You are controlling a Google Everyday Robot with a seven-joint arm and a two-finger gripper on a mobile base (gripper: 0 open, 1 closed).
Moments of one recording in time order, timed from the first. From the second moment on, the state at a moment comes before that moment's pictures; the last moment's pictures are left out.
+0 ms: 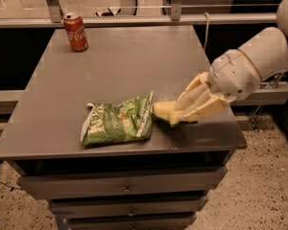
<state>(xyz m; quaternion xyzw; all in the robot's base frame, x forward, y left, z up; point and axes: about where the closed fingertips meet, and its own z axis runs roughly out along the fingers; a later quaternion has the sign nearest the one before) 0.448 -0.098 0.894 -0.71 0.56 0.32 0.28</state>
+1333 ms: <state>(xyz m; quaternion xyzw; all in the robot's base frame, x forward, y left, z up) 0.443 -0.100 0.898 -0.70 0.56 0.32 0.30</state>
